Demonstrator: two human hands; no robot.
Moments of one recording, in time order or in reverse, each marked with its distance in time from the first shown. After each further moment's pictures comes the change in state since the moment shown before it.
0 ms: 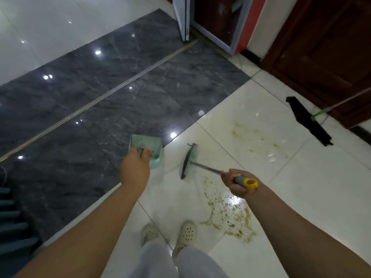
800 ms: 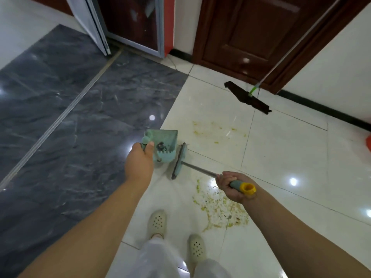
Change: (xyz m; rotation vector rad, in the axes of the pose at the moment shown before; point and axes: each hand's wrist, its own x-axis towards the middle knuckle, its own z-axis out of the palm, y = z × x) left_hand 0.140 0.109 0.059 -0.026 -0.349 0.273; right_hand -0.020 -0.002 0.058 0.420 -0.077 -0.101
